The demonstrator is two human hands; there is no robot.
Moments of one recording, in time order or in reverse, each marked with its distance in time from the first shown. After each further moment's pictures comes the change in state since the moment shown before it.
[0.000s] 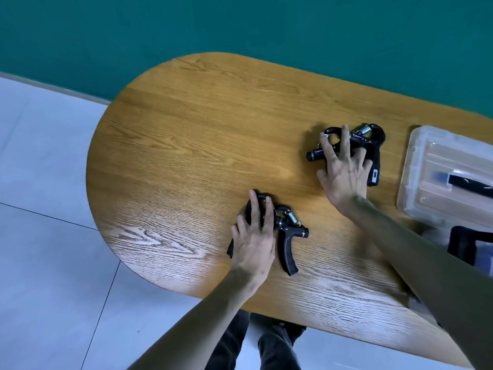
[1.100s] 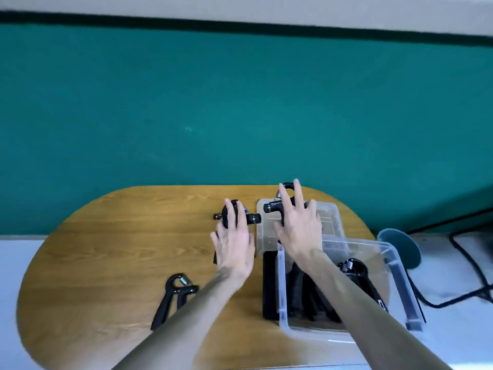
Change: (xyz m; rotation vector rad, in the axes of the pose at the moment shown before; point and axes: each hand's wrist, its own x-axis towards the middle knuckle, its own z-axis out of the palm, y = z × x) left_hand -0.023 0.304 -0.109 -0.083 0.329 0.144; right_hand -0.160 0.180 -0.225 0.071 0.311 0.214
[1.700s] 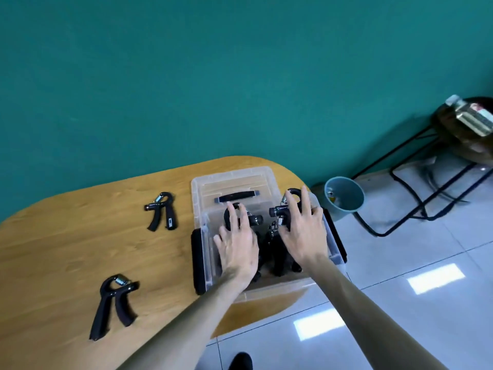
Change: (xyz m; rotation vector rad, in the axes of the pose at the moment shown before) left_hand -0.070 0.135 0.122 0.144 -0.177 0.163; right_hand -0.107 0.190 0.018 0.045 -0.045 0.305
